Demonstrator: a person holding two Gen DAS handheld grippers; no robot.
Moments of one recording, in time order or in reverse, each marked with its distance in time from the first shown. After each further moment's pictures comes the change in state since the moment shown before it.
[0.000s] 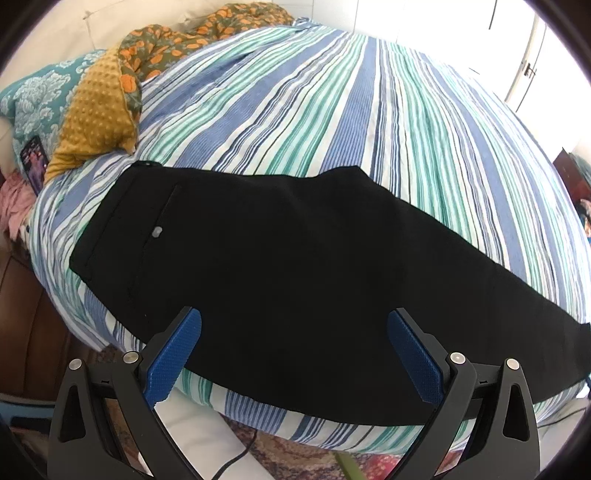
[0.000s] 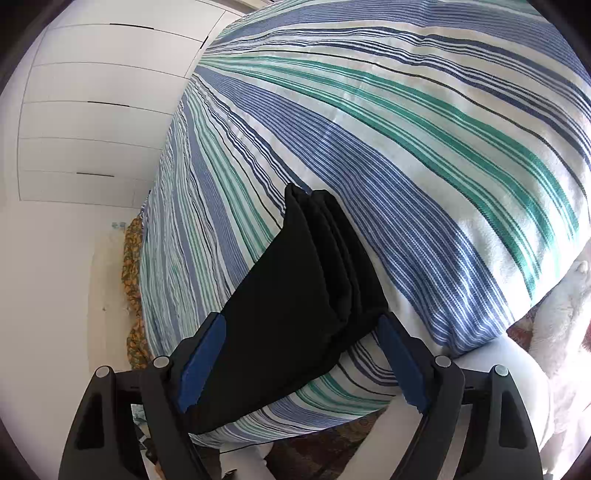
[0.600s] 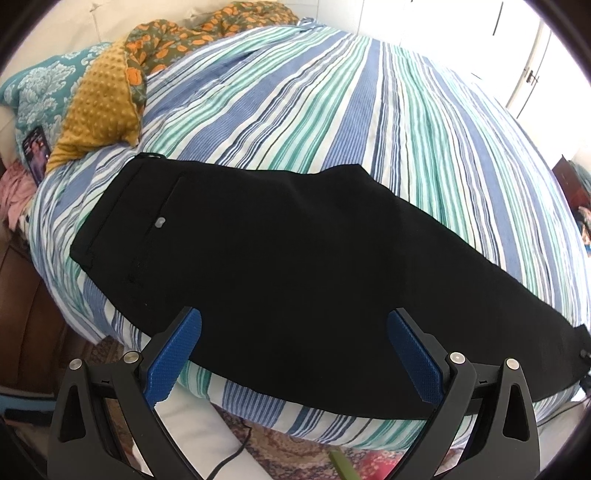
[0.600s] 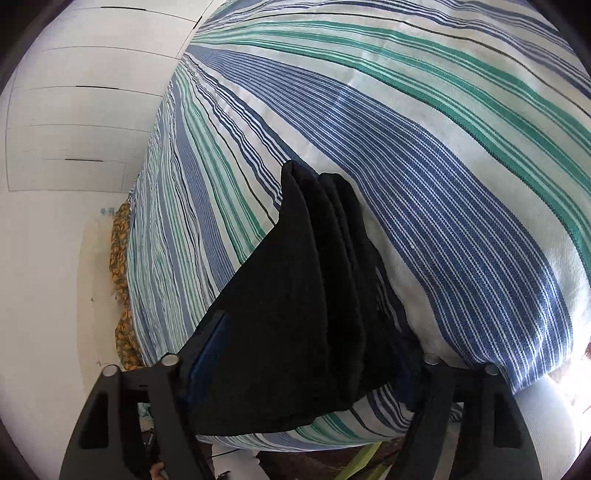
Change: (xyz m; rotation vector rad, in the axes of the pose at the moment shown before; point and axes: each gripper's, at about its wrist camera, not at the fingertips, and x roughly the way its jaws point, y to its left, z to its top) left arm -0.010 0.002 -0.008 -0.016 -0.020 -0.019; right arm 0.064 0.015 0.018 -0.045 0.056 -0.074
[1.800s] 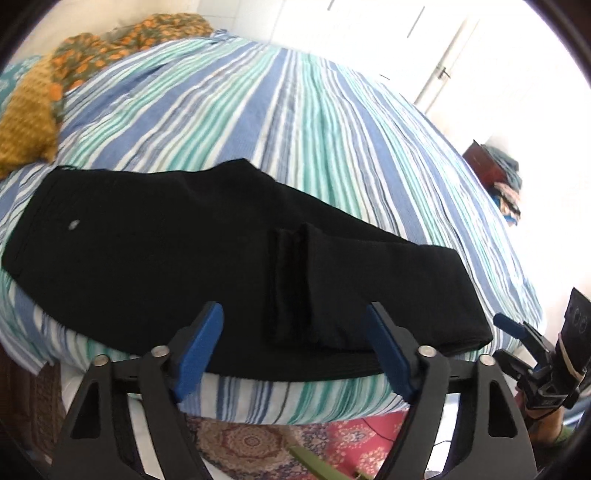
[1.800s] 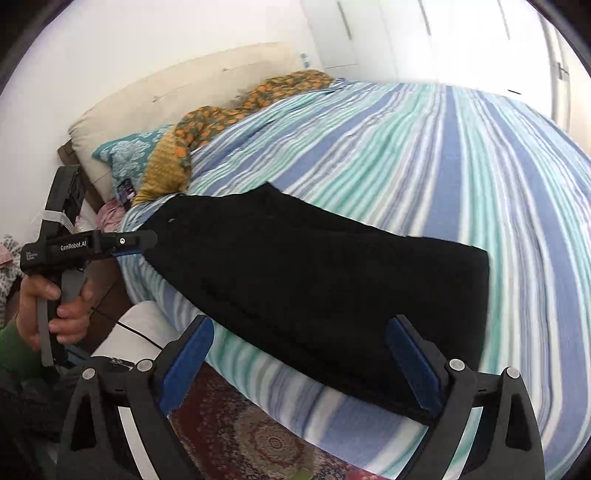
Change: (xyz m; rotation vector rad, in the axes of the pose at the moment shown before) left arm -0.014 -0.035 -0.028 0.156 -0.021 -0.372; right arm 0.084 0.246 -0.281 -1.137 -0.049 0.026
